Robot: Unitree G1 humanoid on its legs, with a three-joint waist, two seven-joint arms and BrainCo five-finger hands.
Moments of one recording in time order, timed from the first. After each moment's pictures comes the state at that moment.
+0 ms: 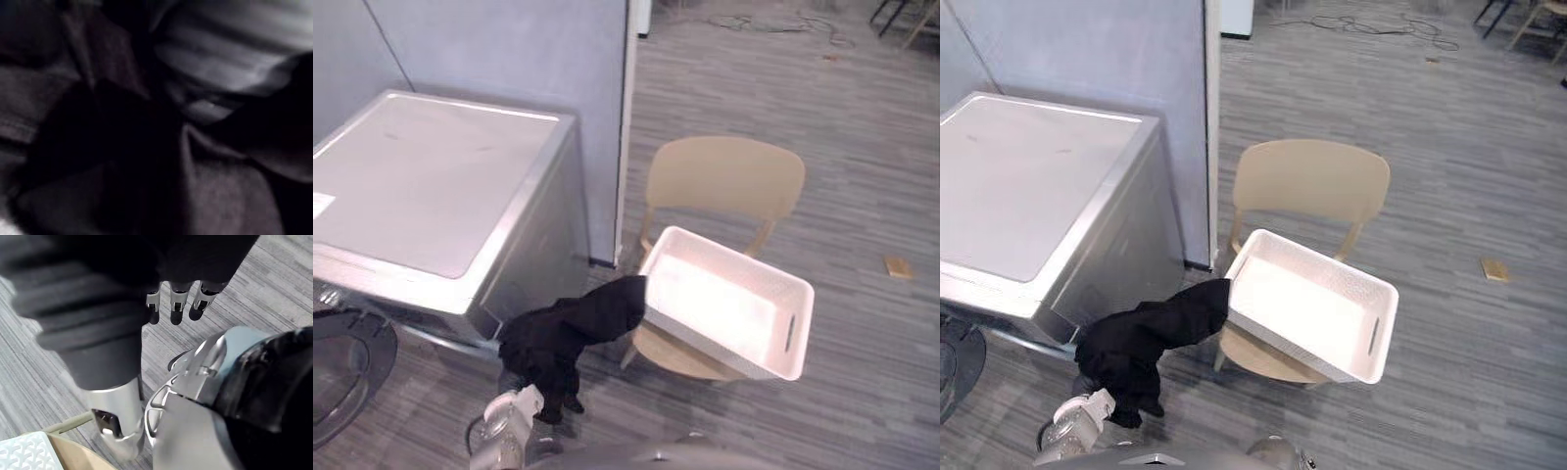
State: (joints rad) left arm 0.21 -0.01 0.11 0.50 -0.47 0.04 0.08; right arm 0.20 0.05 -0.65 0.97 0.49 0.07 -0.16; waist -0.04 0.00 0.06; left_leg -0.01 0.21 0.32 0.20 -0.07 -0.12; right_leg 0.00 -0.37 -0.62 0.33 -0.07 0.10
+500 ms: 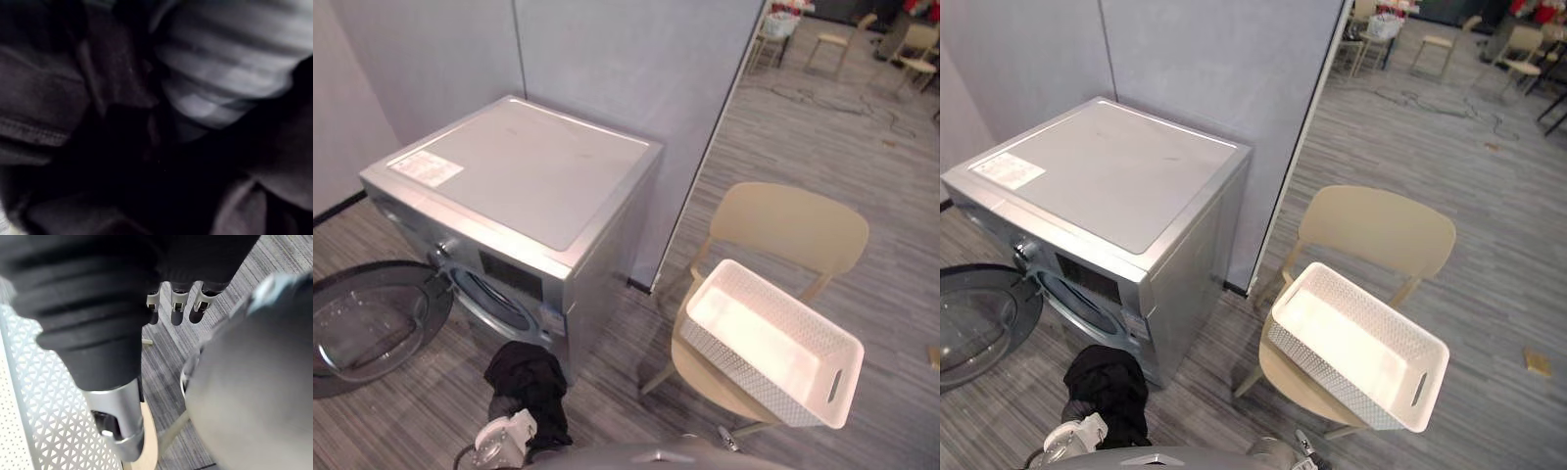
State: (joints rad) left arm 0.28 -0.05 0.13 0.49 -0.41 0.05 0.10; right arm 0.21 0.08 -0.51 0.86 0.51 0.05 -0.13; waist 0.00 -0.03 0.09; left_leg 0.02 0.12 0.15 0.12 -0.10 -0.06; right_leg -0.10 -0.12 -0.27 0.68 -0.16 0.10
